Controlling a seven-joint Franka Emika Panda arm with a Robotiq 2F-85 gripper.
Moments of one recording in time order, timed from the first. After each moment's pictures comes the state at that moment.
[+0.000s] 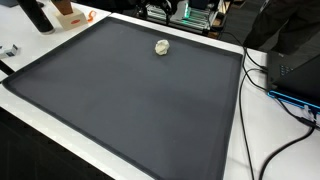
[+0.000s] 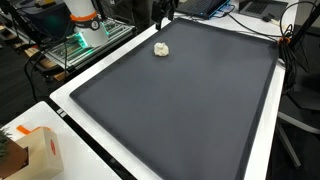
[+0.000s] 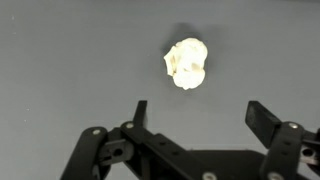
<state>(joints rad) 0.07 -0.04 0.09 -2.34 0.02 2.16 0.08</state>
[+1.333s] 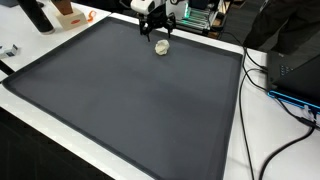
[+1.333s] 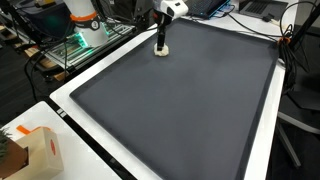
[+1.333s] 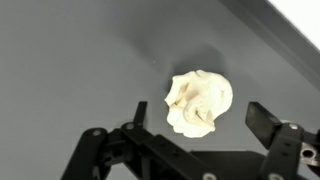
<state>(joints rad) 0.07 0.09 0.09 -2.46 0.03 2.38 -0.50</state>
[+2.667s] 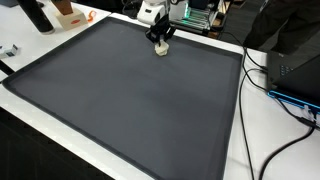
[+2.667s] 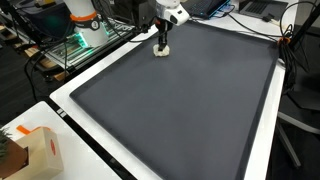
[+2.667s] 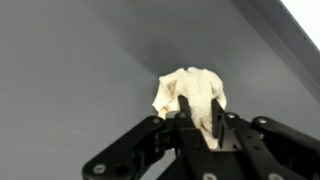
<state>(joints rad) 0.07 0.17 0.12 -2.45 0.03 2.42 -0.57</state>
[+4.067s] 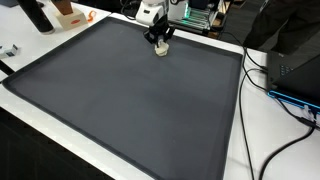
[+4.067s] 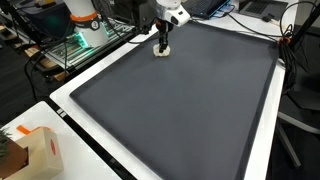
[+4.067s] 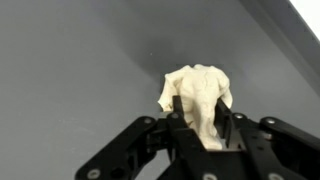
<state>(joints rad) 0.06 0.18 0.12 -2.44 0.03 2.42 -0.59</state>
